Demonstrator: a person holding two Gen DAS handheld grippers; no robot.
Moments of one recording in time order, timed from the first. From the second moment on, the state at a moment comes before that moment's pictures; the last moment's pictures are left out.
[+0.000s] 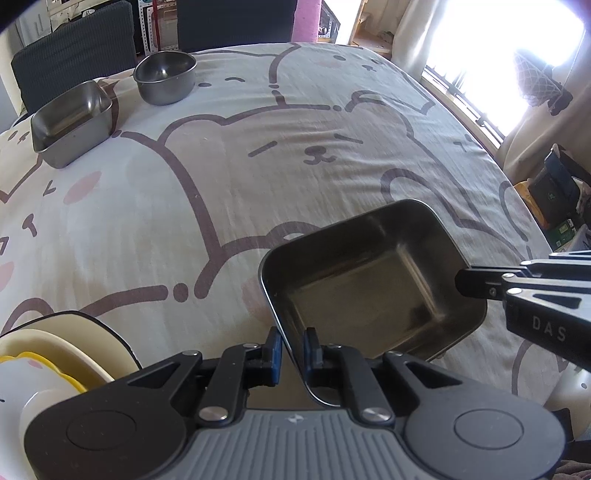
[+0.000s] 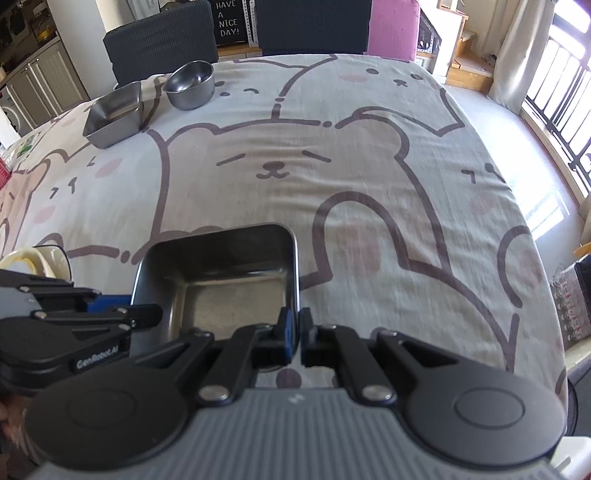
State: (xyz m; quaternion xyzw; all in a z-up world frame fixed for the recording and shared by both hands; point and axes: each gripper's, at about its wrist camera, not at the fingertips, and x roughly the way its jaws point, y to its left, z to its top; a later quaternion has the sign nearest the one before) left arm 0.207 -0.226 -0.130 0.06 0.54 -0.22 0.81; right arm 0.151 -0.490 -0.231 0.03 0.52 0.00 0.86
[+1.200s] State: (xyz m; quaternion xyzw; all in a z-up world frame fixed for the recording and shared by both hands) left arm 0.204 -0.214 -0.109 0.04 0.51 -0.24 0.82; right arm 0.144 -0.503 -0.238 0.03 0.52 0.01 0.85
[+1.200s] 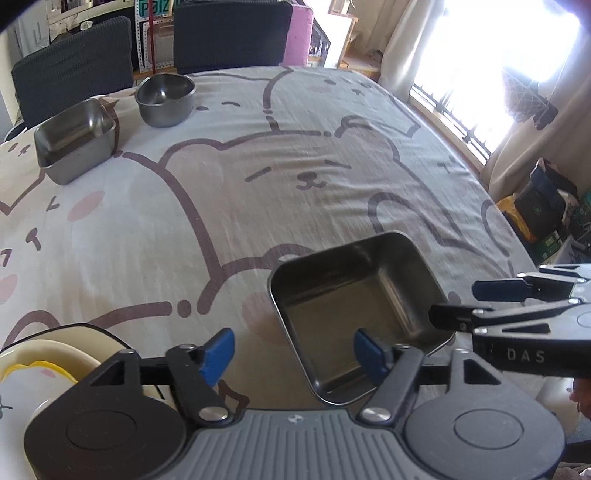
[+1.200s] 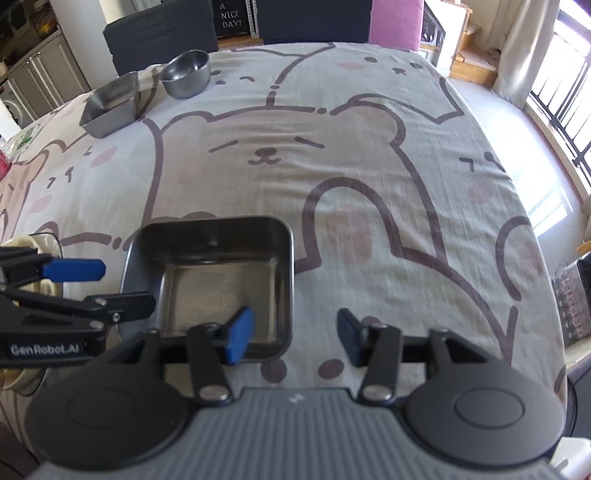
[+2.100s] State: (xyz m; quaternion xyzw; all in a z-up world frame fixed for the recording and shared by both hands) left arm 0.236 -0.108 -0.047 -0.04 0.43 -0.17 0.89; right arm 0.131 -0.497 -0.183 0.07 0.40 -0.03 0.91
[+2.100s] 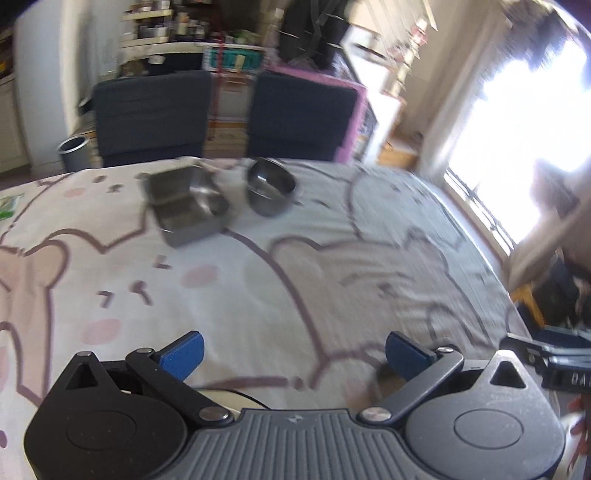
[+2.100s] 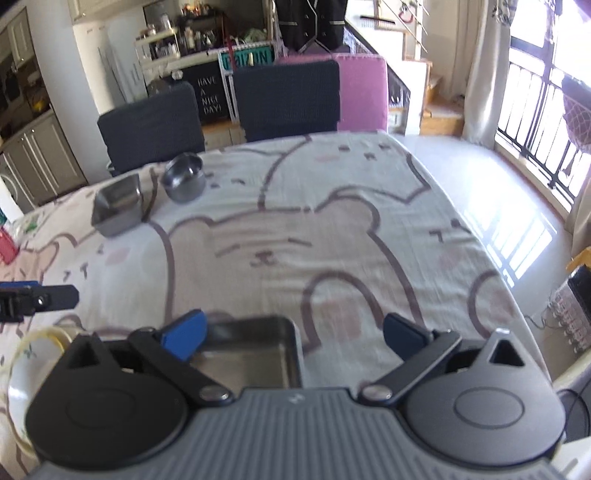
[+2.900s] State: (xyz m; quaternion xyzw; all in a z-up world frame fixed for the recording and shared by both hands) left arm 0.354 0.007 -0.055 -0.09 0.34 -0.04 0.93; right arm 0.286 -0.350 -0.187 0.12 0.36 0.03 0.92
